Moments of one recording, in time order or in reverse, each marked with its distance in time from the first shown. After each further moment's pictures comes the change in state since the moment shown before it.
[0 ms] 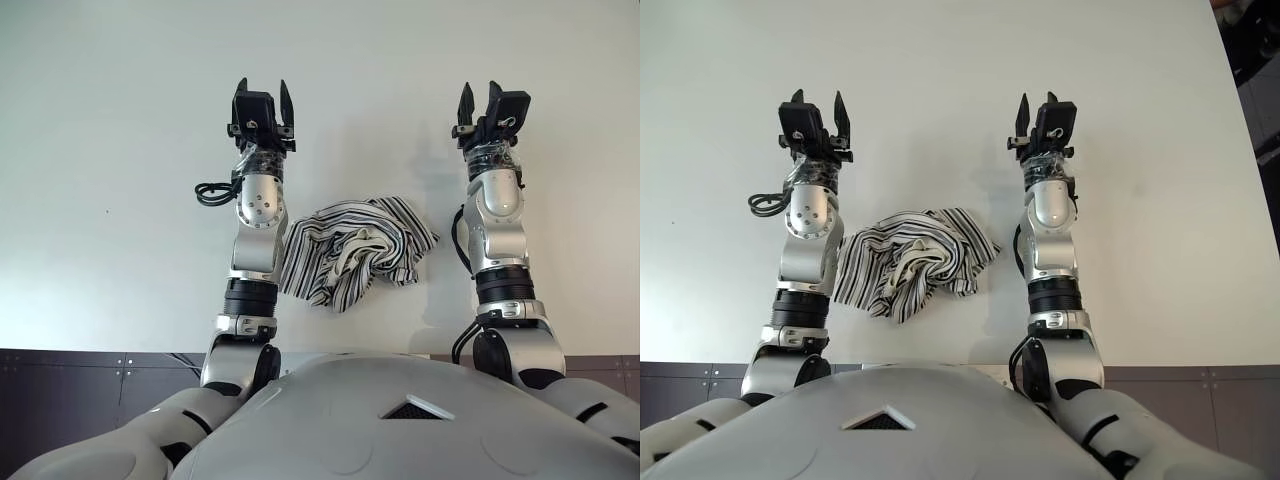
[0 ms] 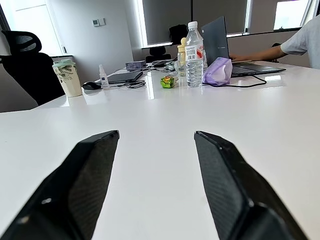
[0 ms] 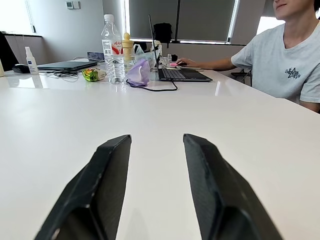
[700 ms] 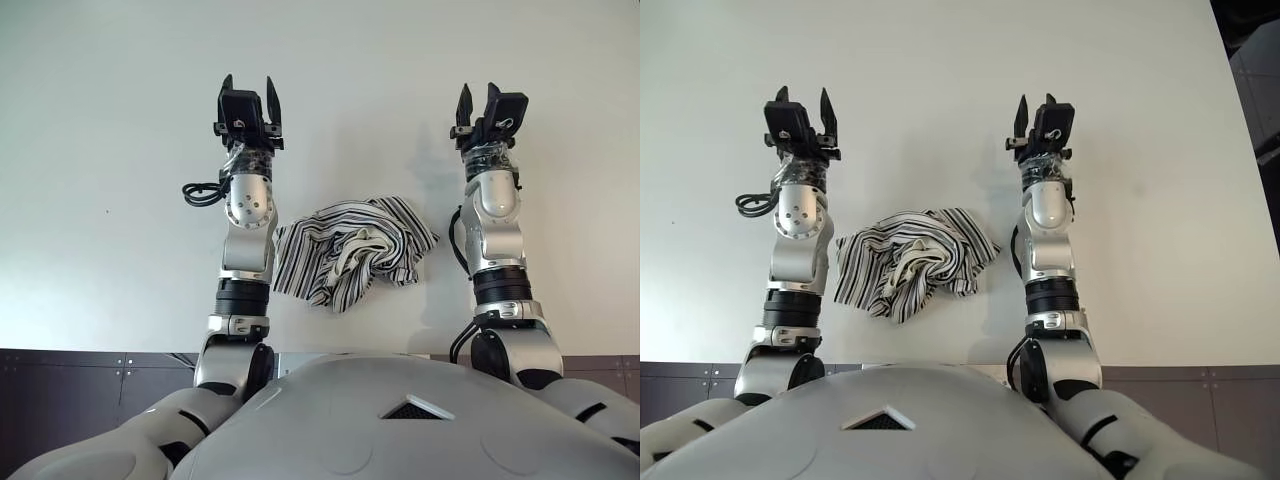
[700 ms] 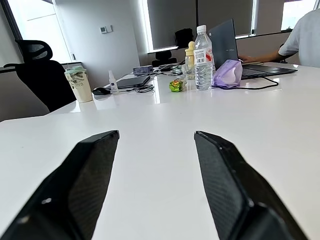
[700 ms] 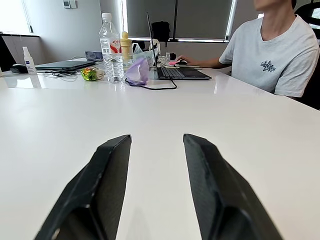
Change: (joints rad) left arm -0.008 0.040 0.017 0.014 0.011 -0.036 -0.001; right arm -0.003 0.010 0.001 0.004 -0.004 0.001 -0.010
